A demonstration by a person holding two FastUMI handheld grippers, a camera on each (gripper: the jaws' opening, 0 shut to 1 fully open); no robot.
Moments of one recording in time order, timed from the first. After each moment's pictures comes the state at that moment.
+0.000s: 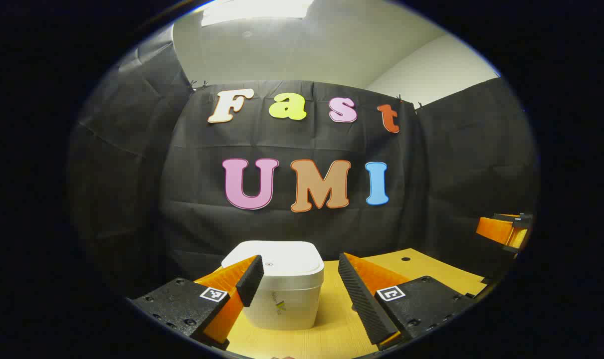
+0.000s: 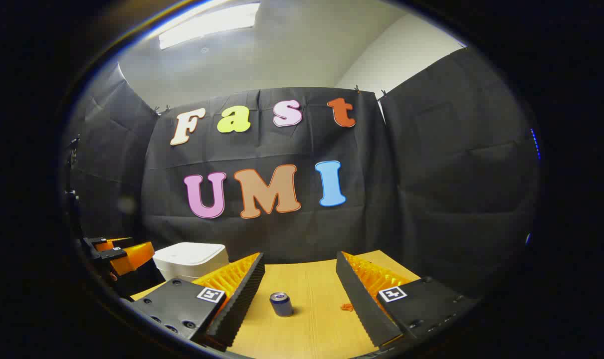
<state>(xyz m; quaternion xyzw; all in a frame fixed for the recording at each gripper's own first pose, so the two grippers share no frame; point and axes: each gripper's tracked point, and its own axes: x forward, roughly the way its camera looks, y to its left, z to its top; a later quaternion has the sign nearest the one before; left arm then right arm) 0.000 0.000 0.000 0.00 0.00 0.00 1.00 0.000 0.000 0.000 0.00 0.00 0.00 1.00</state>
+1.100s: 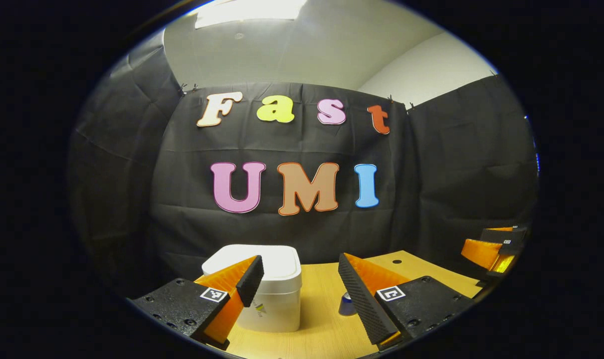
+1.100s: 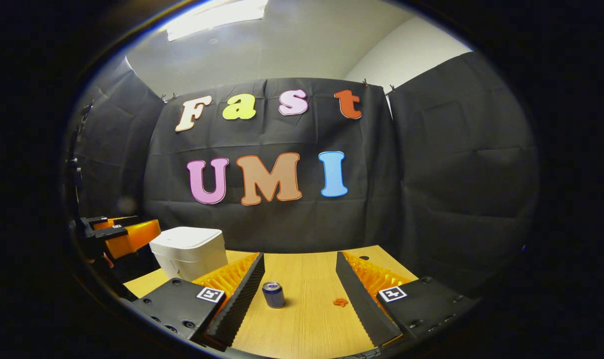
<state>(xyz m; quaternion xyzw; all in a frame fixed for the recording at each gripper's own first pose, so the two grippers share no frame) 0.004 -0.040 0.007 0.00 0.00 -0.02 1.00 0.003 -0.010 -0.022 -0.03 0.03 0.02 1.00</state>
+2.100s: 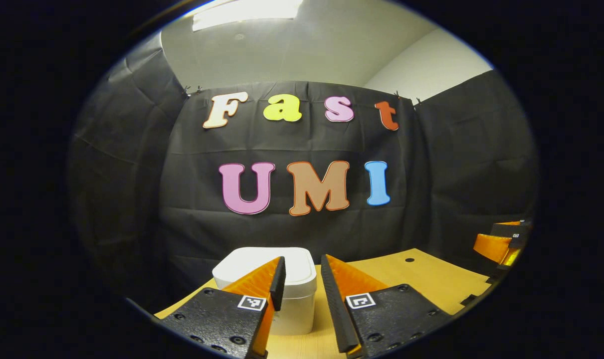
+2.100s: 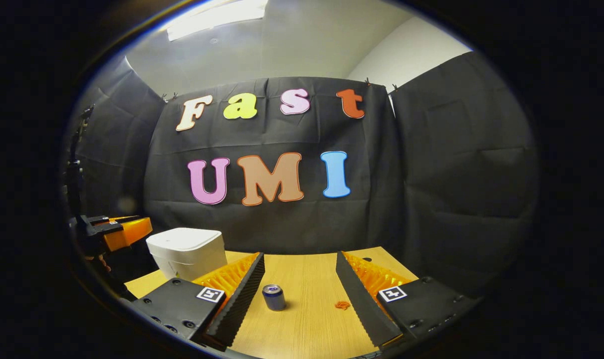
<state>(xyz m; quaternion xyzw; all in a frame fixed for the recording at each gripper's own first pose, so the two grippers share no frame) 0.023 -0.014 0.003 0.01 0.00 0.01 1.00 0.020 -0.013 -0.019 -0.03 0.03 0.02 1.00</state>
